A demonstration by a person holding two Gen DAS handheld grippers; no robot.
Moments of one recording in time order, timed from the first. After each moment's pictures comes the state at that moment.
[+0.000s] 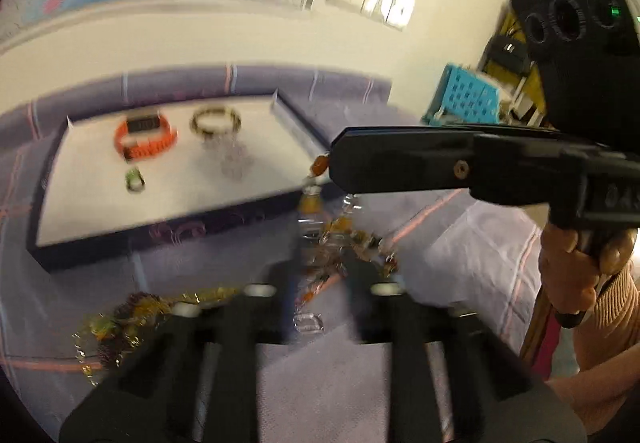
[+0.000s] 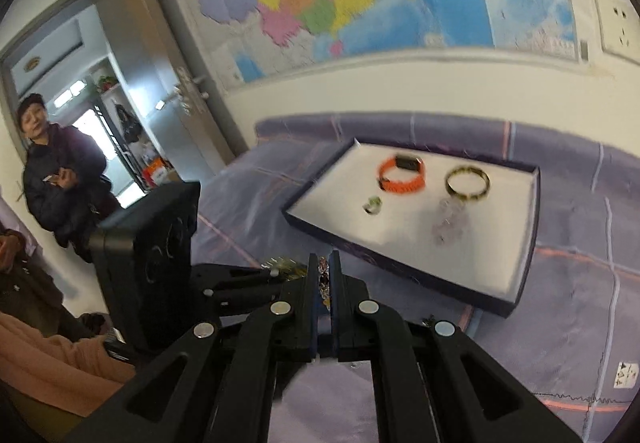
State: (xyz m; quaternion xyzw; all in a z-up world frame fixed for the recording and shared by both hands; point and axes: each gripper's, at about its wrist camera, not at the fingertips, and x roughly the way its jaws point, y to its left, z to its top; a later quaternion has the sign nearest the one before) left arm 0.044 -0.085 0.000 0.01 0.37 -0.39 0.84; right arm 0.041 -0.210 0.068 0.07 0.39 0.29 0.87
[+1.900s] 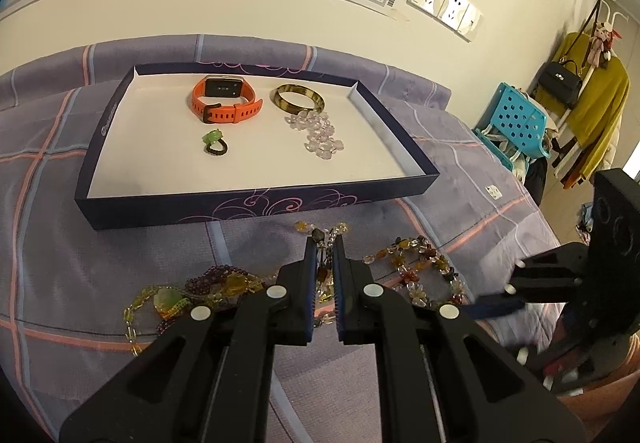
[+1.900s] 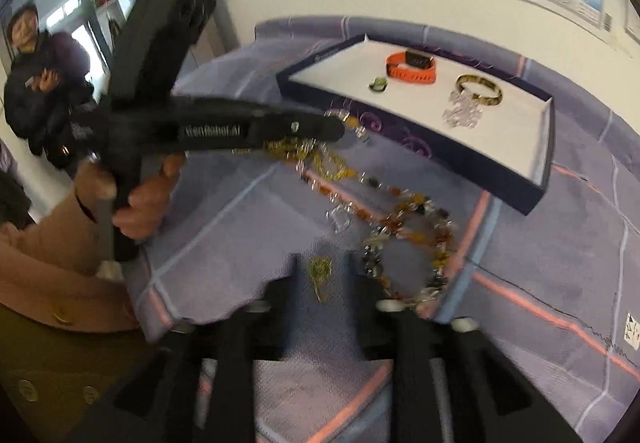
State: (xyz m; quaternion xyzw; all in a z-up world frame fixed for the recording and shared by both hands) left arm 0.066 -0.036 -0.009 -0.03 0.40 -0.32 0.86; right arm -0.013 -0.177 0.002 -0.06 0.46 0.28 0.84
